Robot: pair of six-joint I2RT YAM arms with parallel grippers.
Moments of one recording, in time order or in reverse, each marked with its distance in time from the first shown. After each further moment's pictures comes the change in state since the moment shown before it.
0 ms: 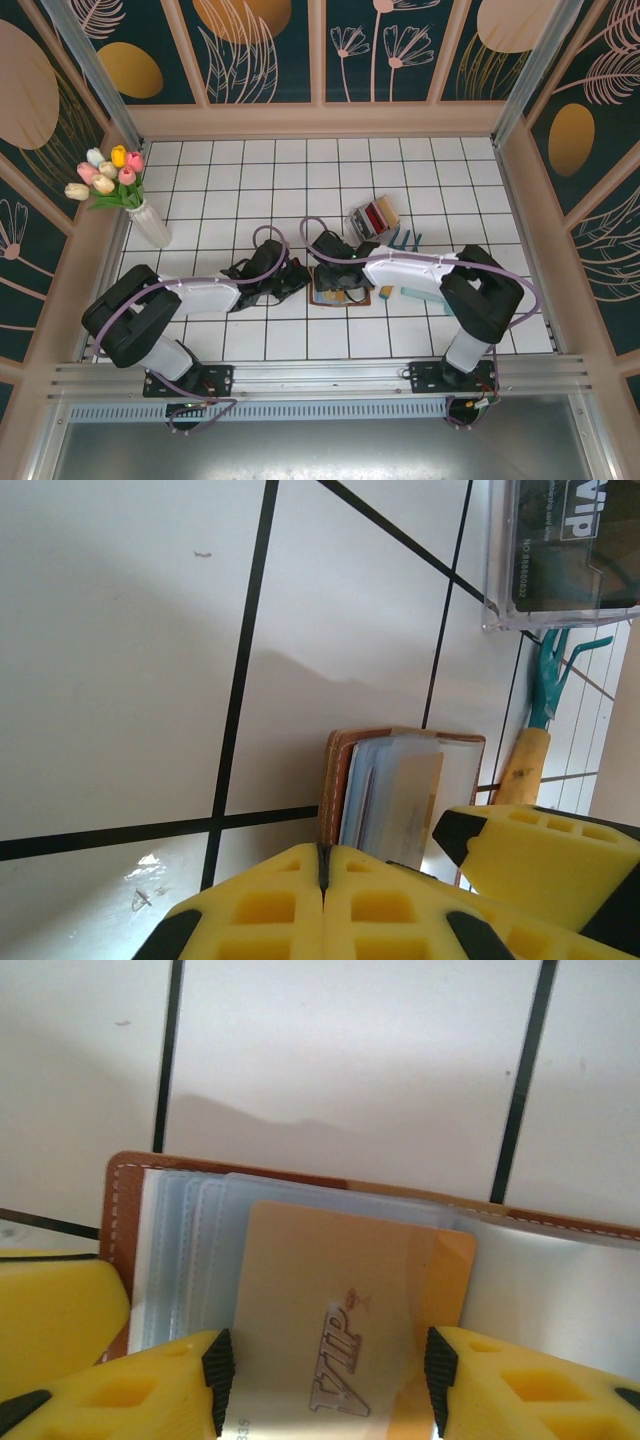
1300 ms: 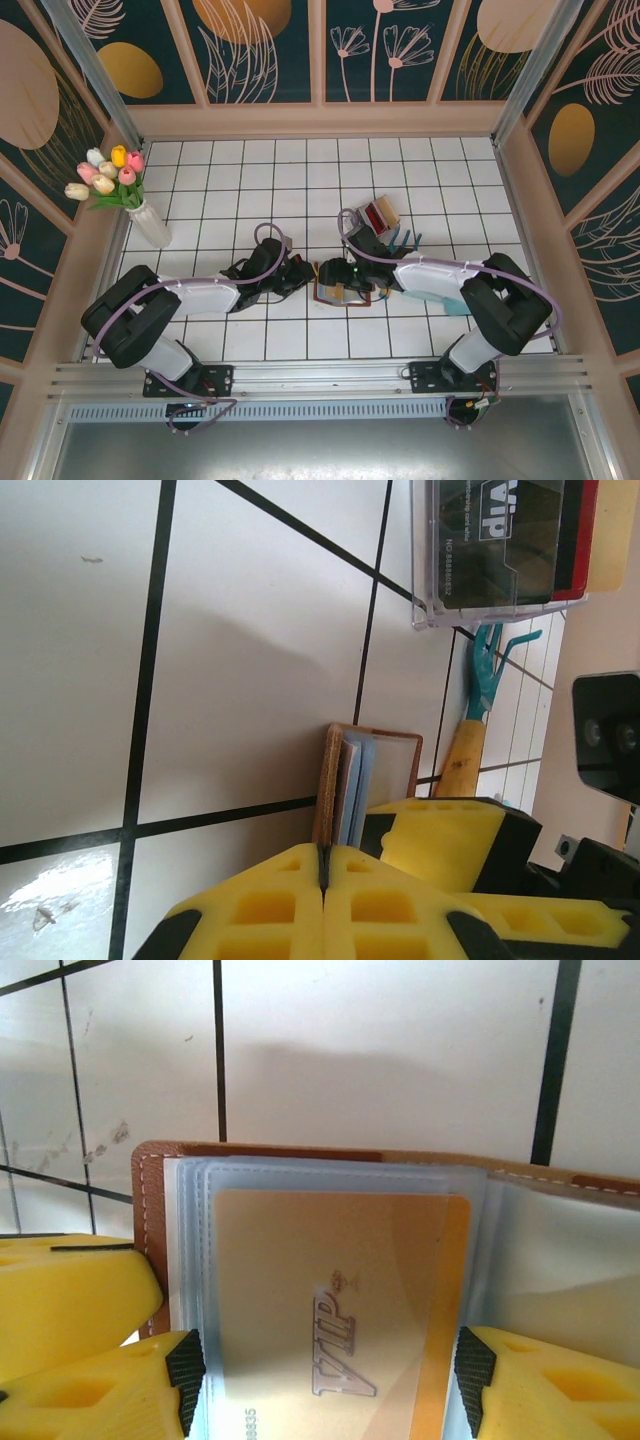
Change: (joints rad) left arm 0.000 -0.002 -0.008 0.093 0.042 -0.019; right arm -0.156 -0.122 -0.222 0.284 -0.347 0.093
